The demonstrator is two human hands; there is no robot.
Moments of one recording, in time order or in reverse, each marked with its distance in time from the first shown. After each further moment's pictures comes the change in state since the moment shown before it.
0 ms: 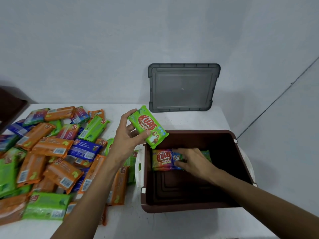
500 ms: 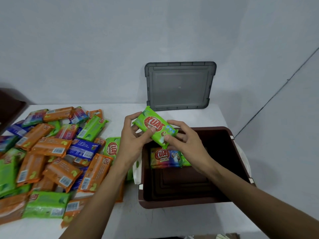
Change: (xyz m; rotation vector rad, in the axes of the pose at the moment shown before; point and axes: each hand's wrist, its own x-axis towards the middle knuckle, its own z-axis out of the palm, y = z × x) left_hand -0.014 0.000 0.034 -0.076 0.092 0.052; right_hand -0.010 -0.053 -0.028 1.021 0.226 -0.004
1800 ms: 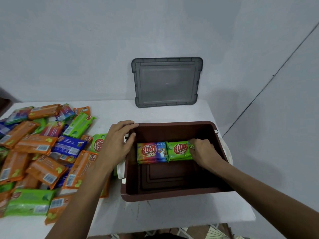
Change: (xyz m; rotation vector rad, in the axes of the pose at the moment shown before) left_hand 0.003 -0.032 -0.023 1.092 -0.088 0.418; right_hand -0.014 0.049 -0.092 -1.175 0.055 0.228
